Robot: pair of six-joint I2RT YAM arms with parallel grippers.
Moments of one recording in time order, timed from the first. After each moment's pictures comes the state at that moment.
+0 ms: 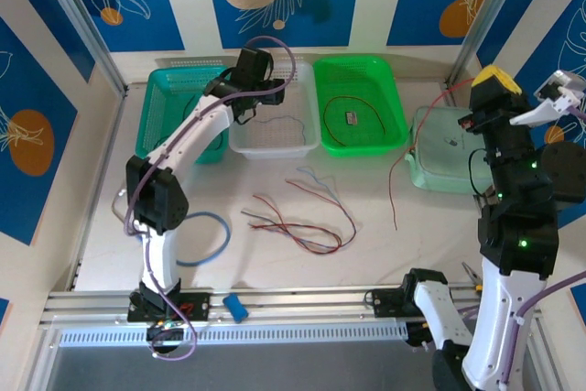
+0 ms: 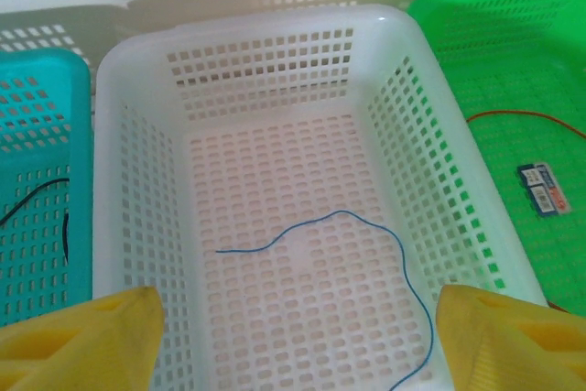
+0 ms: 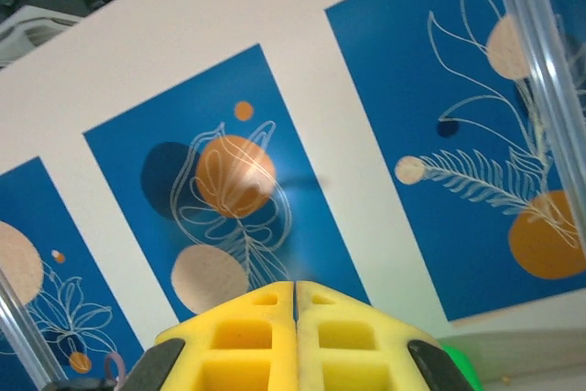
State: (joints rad) left arm -0.52 1.97 1.96 -0.67 -0.23 -0.26; right arm -0.15 0.79 1.47 -0.37 -0.22 0.50
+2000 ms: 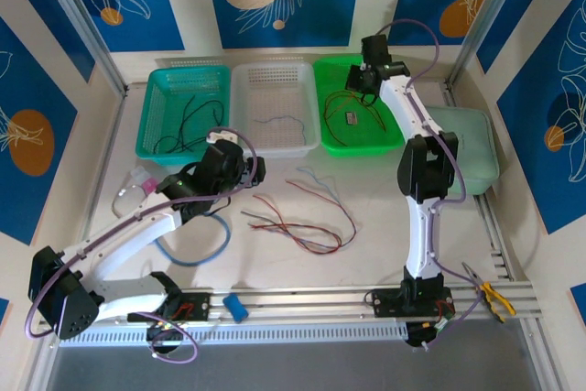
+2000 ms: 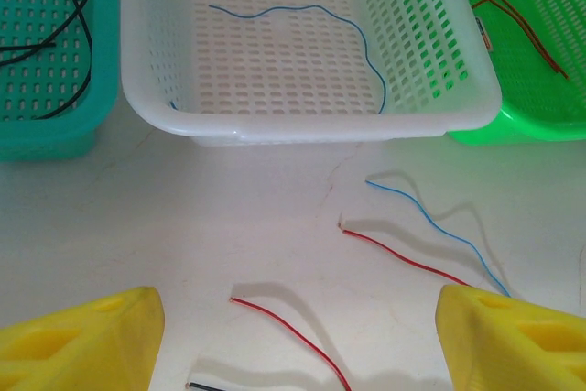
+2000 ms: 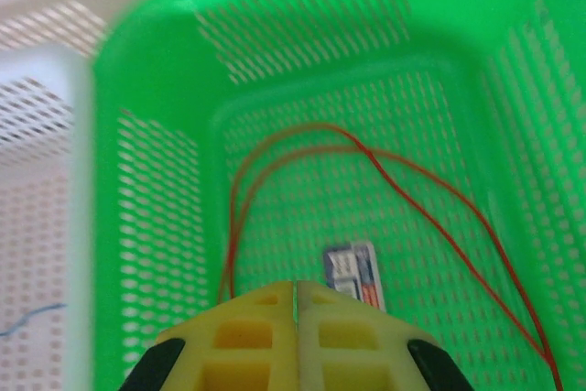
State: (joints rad) left arm -0.73 1.17 0.96 -0.49 -0.29 -0.60; right arm 0.17 2.23 2.14 -0.77 0.03 0.37
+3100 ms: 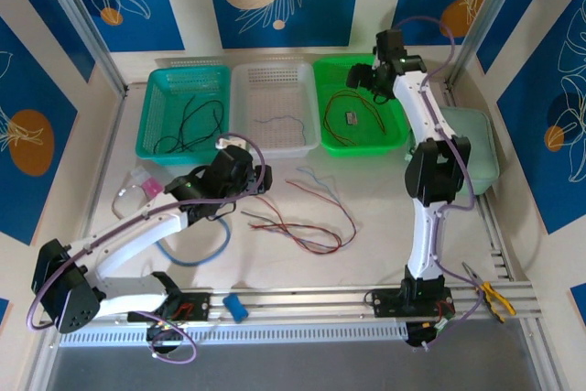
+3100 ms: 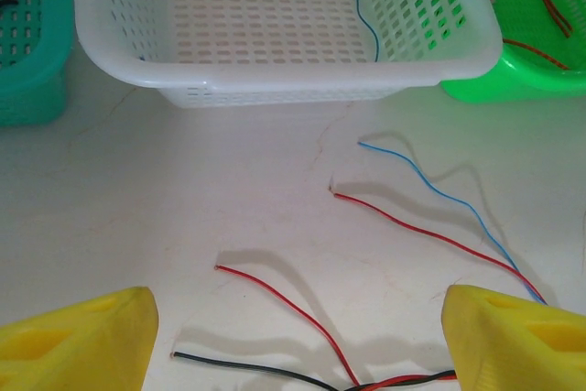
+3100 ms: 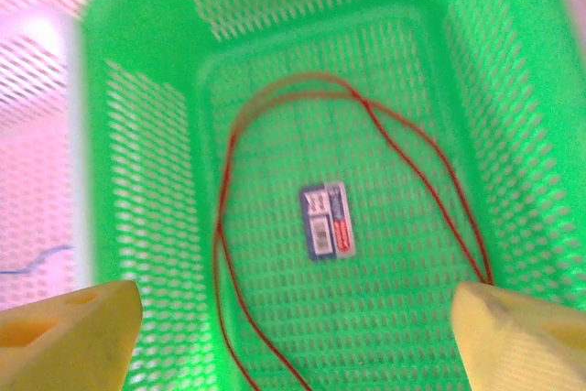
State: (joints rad) left arm -0.78 1.21 0.96 -0.52 -0.29 -0.62; right arm 0.13 2.12 2.16 -0.91 -0.04 0.32
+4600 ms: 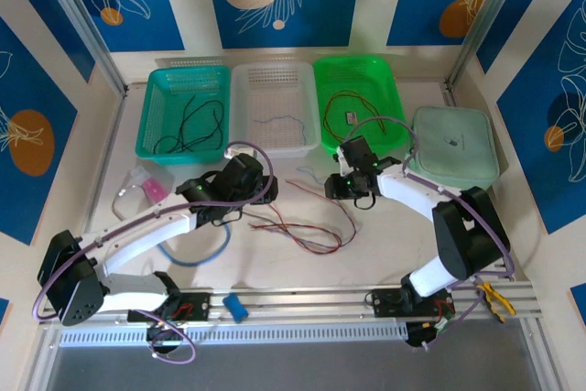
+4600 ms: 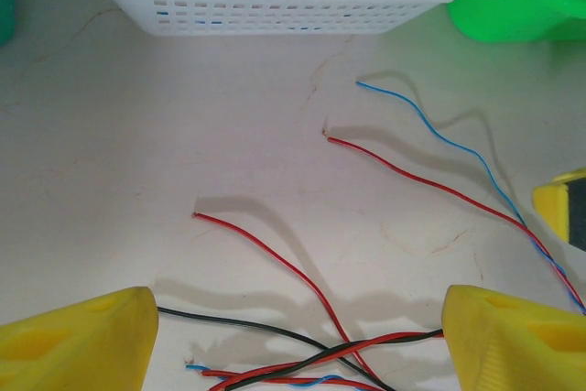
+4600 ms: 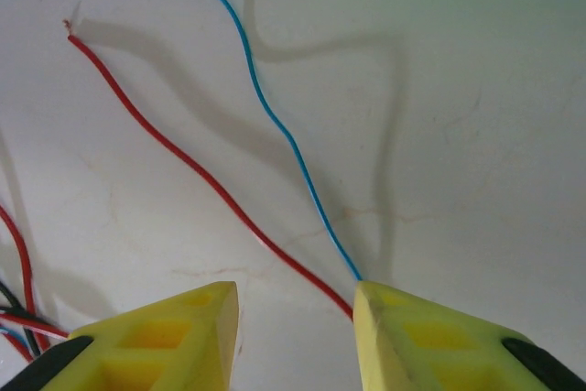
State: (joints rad) left arm -0.83 1.25 0.93 -0.54 -0.27 -0.70; right arm 0.45 1.53 0.89 -0.48 -0.17 0.34
